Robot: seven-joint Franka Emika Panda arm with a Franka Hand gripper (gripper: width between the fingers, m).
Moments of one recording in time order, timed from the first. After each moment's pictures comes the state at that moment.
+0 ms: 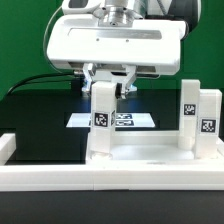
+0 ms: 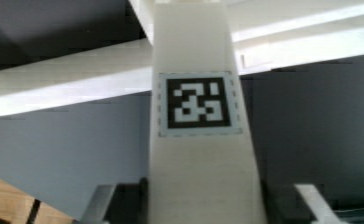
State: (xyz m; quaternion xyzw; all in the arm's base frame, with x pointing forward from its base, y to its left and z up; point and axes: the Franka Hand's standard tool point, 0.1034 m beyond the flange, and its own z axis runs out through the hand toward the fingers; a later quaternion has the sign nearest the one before) arm 0.623 -0.048 0.124 0.94 -0.14 0.29 0.06
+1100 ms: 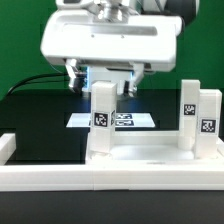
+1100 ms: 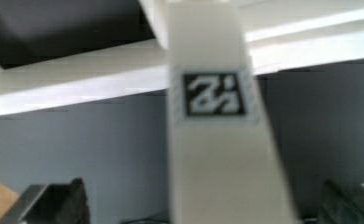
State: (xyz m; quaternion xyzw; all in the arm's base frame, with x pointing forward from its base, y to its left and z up) arm 0.623 -0.058 0.132 0.95 -0.13 0.26 0.05
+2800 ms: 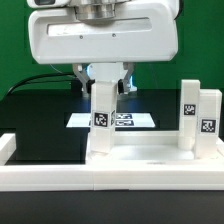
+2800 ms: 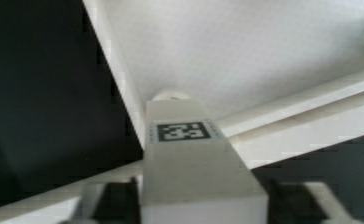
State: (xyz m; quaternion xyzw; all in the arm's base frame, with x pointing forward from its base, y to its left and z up) arm 0.632 -0.051 0.130 0.98 -0.17 -0.04 -0.04
